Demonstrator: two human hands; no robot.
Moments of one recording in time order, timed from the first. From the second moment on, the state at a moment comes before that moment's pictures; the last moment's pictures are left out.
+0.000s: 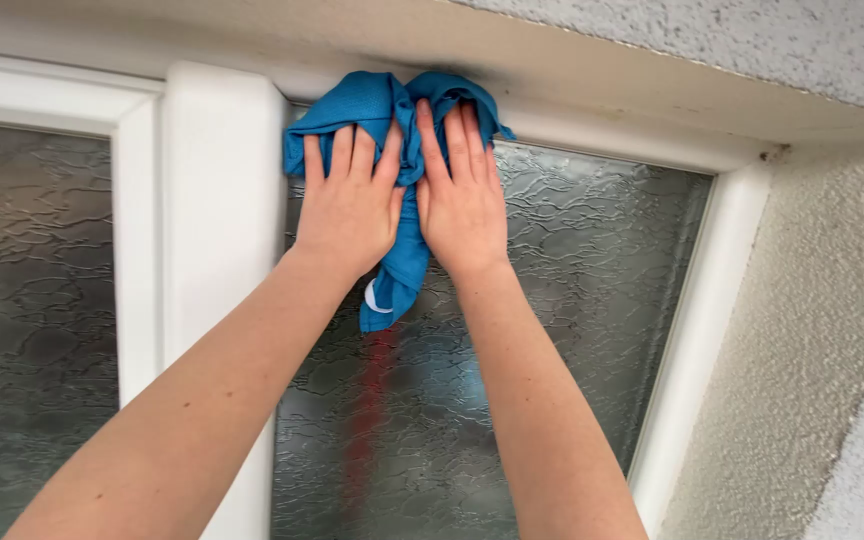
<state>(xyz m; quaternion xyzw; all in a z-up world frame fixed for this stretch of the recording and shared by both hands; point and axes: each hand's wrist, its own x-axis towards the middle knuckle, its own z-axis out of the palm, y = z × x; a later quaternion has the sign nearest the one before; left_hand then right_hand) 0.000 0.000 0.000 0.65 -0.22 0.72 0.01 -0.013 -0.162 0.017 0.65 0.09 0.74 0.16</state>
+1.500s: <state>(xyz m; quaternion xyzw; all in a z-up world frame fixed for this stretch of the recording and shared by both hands) 0.004 -0.360 0.009 0.61 -0.32 0.72 0.09 -0.033 -0.498 0.009 0.62 -0.15 0.73 0.25</state>
